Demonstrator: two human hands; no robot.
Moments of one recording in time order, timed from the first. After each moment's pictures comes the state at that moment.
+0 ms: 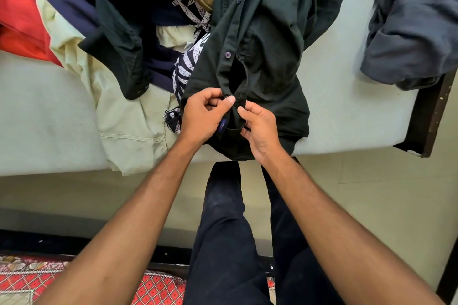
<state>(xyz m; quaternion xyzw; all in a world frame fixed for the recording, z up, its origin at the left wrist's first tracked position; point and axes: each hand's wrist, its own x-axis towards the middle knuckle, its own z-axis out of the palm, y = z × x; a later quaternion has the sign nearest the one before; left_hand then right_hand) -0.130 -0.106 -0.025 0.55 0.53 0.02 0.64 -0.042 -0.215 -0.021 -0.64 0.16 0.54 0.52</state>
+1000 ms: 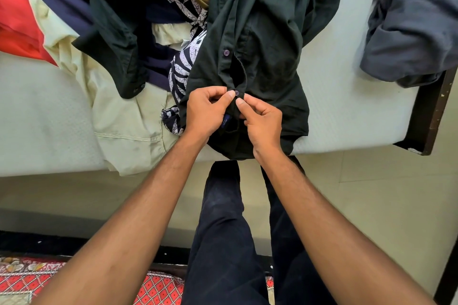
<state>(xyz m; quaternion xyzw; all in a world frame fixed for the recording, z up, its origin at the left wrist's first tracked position) -0.112 -0.111 -0.027 0.54 0.56 0.00 0.63 -0.042 -0.212 -0.019 -0.76 0.12 0.41 0.48</state>
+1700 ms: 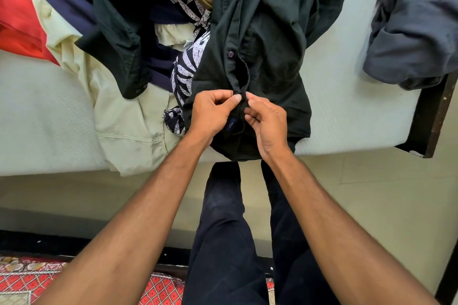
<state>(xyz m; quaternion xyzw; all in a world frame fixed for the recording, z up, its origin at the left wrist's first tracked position) -0.111 -0.112 -0.029 0.51 0.55 -0.02 0.66 -0.030 -0.218 -0.028 -0.67 0.17 0.46 0.56</state>
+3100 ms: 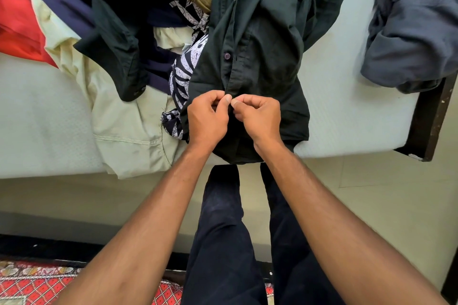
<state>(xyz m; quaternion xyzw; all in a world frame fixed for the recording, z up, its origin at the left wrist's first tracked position) -0.113 -0.121 -0.030 0.66 0.56 0.04 0.51 -0.027 -0.196 -0.022 -0.80 0.02 0.43 0.41</state>
